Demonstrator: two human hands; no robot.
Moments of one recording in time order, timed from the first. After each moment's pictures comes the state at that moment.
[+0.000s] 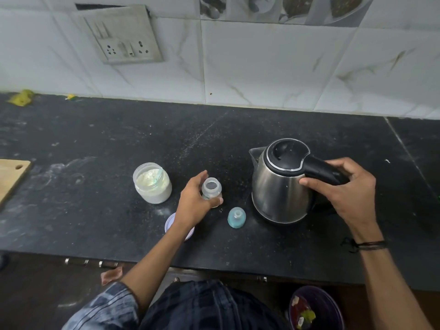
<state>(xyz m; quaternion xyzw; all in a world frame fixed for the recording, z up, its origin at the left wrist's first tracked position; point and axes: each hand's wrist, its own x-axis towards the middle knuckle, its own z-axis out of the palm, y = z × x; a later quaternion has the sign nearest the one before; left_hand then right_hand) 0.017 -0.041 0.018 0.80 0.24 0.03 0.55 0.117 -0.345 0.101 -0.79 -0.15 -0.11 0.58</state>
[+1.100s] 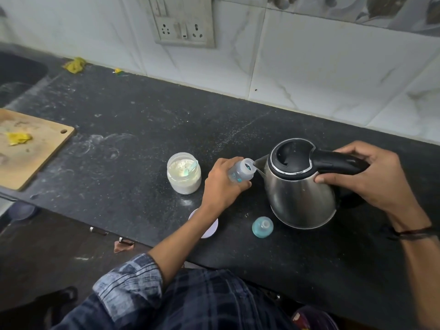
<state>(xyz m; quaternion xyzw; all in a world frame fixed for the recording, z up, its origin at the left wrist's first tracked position) 0.046 -0.025 0.033 0.83 0.25 0.12 0.48 0.180 -0.279 0.145 -0.81 -0.32 0.07 0.49</state>
